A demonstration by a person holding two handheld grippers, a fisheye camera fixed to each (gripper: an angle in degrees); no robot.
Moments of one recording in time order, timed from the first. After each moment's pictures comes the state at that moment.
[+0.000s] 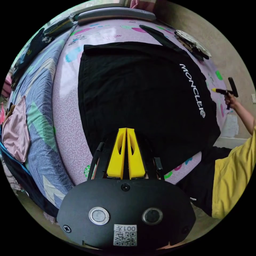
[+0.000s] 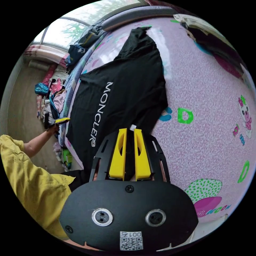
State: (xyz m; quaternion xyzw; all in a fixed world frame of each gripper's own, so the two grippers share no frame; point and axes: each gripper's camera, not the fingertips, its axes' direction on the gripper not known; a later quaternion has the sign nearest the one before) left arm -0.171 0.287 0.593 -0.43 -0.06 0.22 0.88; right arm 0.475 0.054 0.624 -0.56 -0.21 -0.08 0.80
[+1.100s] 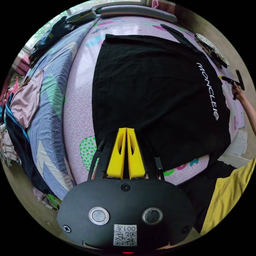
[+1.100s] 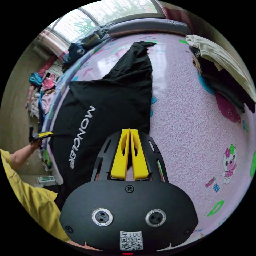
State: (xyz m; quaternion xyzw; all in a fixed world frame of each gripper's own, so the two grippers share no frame) left arm -0.169 0.442 0.552 -0.41 -0.15 0.14 0.89; right arm 0.498 0.125 0.698 -0.52 -0.23 -0.12 0.81
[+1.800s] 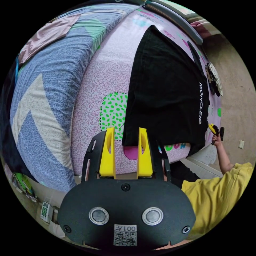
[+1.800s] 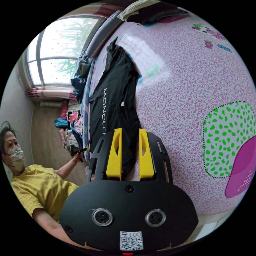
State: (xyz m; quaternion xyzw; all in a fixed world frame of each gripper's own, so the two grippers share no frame) left arm -0.322 0.522 0.498 -0.45 -0.05 -0.04 0.89; right arm 0.615 0.223 0.602 -0.54 -0.25 0.18 0.78
